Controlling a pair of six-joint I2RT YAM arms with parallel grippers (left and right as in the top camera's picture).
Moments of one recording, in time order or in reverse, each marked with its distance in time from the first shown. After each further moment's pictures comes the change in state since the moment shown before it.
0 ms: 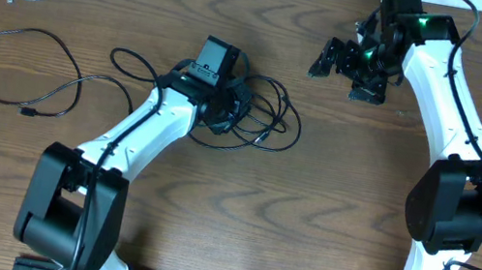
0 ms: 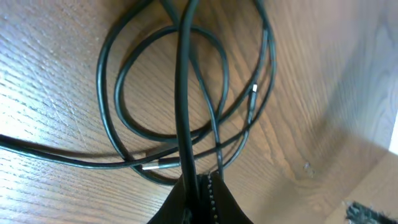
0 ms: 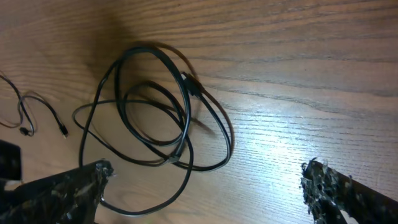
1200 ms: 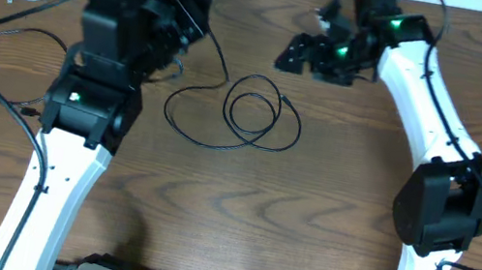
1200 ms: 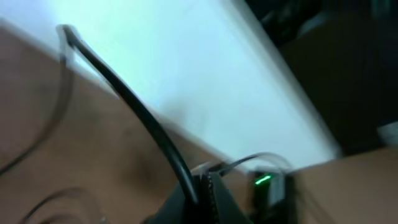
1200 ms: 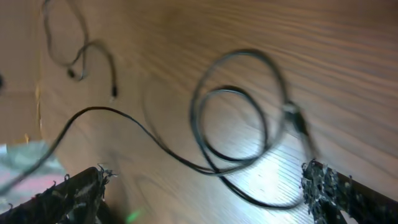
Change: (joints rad) left arm 0.168 -0.450 0.183 0.224 -0.086 0.344; right arm 0.116 0.000 -0.001 0.172 -0.195 -0.207
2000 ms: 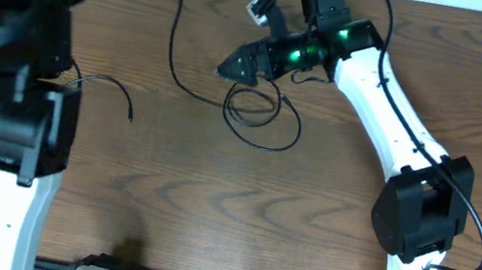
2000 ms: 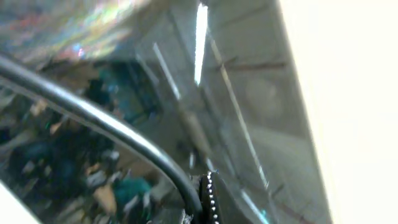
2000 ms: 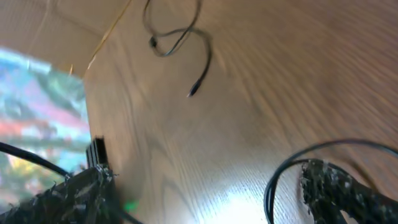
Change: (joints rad) left arm 0.078 -0.043 0.336 0.413 -0.367 -0.228; right arm 0.153 0.000 0.000 0.196 -0.217 -0.250
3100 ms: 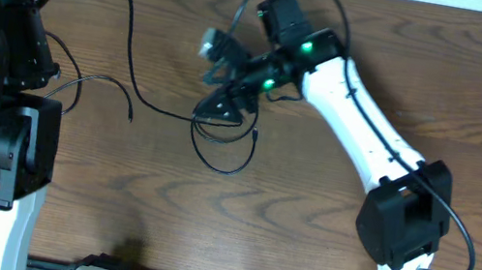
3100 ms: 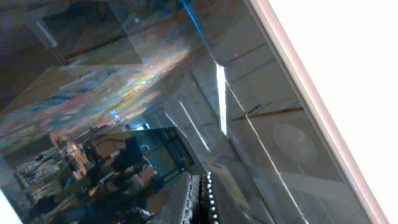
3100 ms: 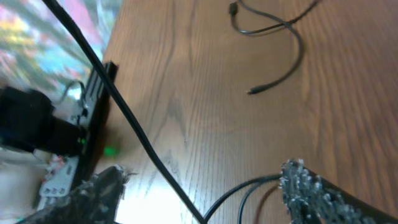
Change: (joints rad) left arm 0.000 -0.010 0.092 -0.072 -0.236 0.169; right arm 0.129 0.000 0.000 -0.094 -0.083 -0.534
